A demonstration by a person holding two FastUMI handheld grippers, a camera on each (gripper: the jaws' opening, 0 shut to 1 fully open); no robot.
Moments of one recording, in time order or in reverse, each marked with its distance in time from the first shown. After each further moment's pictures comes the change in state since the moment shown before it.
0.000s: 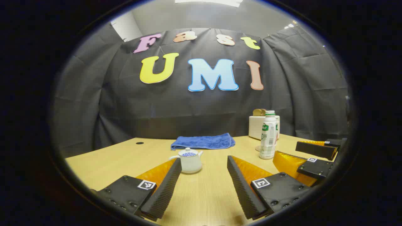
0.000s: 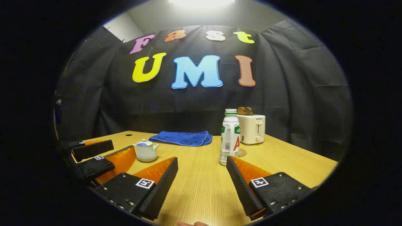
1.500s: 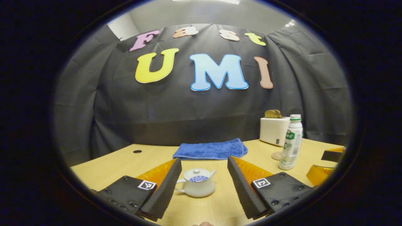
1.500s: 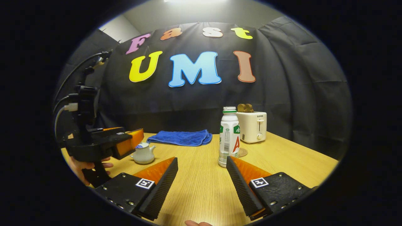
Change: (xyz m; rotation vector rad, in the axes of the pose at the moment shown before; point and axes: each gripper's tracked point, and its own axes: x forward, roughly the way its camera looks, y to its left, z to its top) left arm 0.124 0.038 0.020 -0.004 0.023 0.020; right arm 0.021 -0.015 -0.002 0.040 0.036 0.016
